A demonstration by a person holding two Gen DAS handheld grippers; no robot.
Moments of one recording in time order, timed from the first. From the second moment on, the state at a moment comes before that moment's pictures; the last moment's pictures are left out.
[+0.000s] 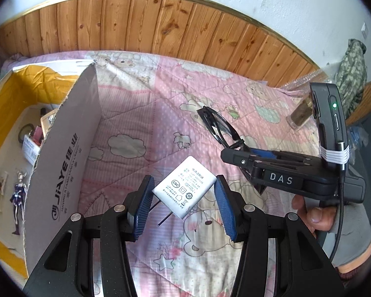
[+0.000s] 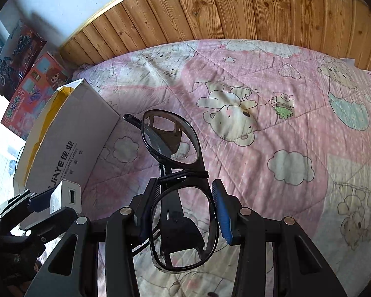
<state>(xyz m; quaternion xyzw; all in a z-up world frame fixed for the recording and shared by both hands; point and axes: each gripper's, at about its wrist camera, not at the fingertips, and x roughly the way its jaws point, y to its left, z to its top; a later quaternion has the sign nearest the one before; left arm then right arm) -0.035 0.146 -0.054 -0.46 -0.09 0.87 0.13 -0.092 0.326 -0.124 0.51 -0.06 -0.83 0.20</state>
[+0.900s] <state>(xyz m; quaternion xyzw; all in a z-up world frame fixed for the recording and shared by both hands) 0.030 0.078 -0.014 -0.43 -0.13 0.88 0.12 0.014 0.266 -0.086 0.47 -0.08 -0.85 0.21</state>
